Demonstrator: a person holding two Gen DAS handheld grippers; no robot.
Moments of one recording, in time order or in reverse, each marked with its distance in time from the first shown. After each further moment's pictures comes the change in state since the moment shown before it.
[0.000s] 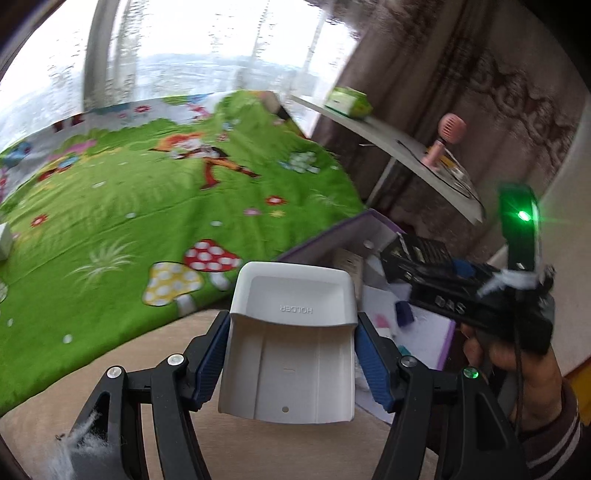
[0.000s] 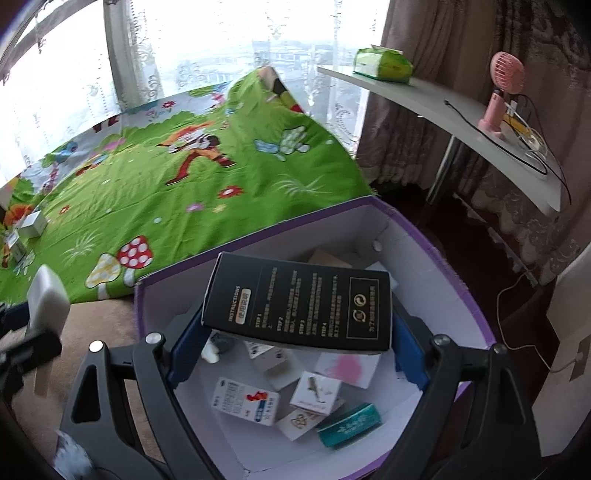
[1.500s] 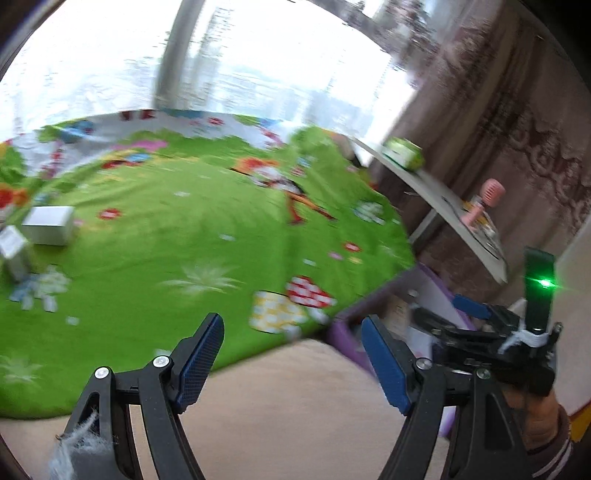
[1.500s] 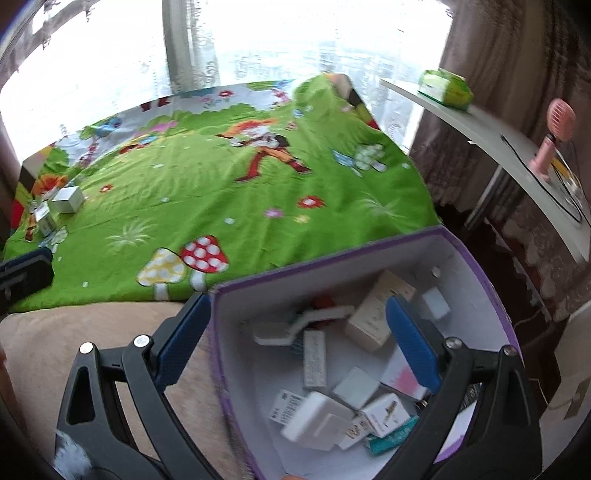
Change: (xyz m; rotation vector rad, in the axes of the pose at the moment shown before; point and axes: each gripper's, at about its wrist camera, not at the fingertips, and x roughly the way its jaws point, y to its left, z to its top) left arm -0.058 0.107 0.010 -0.186 -0.119 0.110; right arm -0.006 0.081 0.017 -0.155 -0.005 0.120
